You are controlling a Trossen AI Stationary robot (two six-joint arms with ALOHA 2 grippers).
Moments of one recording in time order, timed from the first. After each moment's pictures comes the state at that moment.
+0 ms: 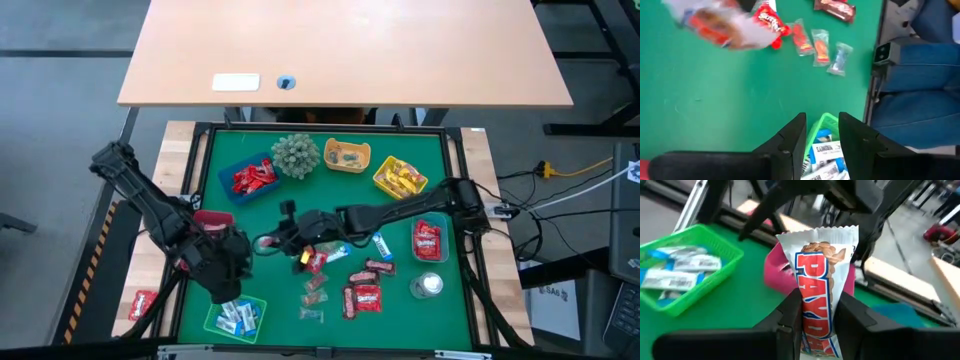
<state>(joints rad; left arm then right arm) -0.71 1.27 1.17 -0.88 -0.28 -1.02 0.21 2.07 1.68 0.02 0.09 -0.35</state>
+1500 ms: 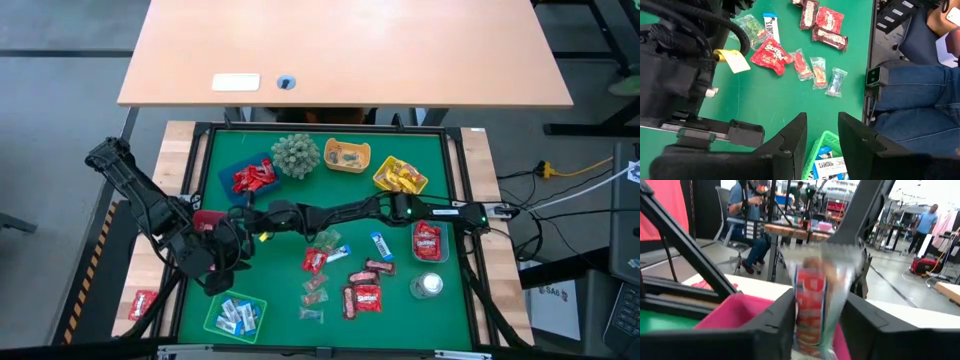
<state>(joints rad) -0.72 1.18 1.16 -0.88 -0.38 -0.97 0.08 2.71 2.24 0.53 -0.03 -0.16</state>
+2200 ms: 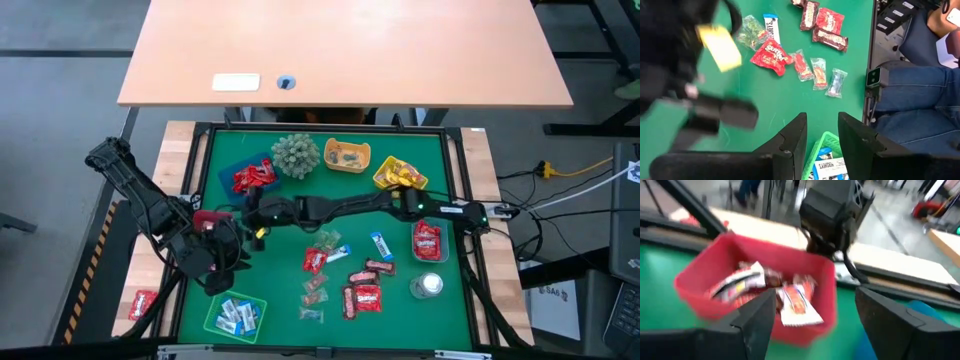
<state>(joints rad) -0.72 1.18 1.16 -0.88 -0.38 -0.98 0.07 2.57 2.24 0.02 0.03 -0.21</state>
